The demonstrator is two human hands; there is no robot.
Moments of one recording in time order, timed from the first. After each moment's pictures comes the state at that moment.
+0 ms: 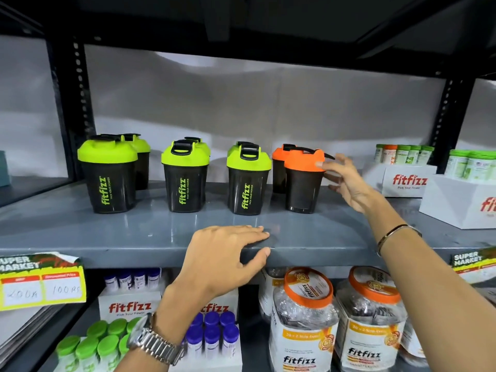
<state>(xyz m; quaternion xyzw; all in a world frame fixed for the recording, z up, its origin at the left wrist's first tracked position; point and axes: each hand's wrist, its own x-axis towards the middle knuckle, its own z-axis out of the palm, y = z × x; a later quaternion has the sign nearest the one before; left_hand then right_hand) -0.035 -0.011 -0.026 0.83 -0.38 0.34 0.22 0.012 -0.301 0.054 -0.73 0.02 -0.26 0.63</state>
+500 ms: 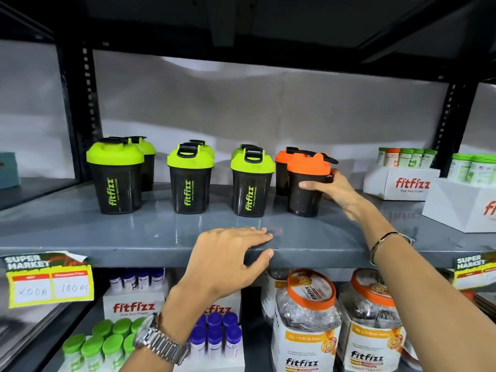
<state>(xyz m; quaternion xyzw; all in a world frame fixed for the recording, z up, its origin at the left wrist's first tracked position) -0.034 -0.009 -0.027 0.83 -0.39 0.33 0.21 0.017 -0.287 0.040 -0.78 0.02 -0.24 0.58</state>
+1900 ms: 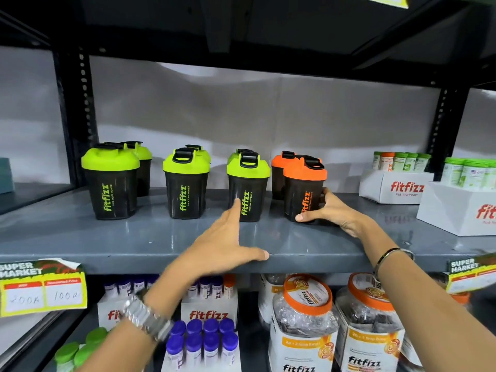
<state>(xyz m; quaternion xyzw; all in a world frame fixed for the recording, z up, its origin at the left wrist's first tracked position) -0.019 -0.013 0.003 0.90 -0.31 0.05 0.31 -0.001 -0.286 0.021 -0.84 0.02 -0.14 0.52</state>
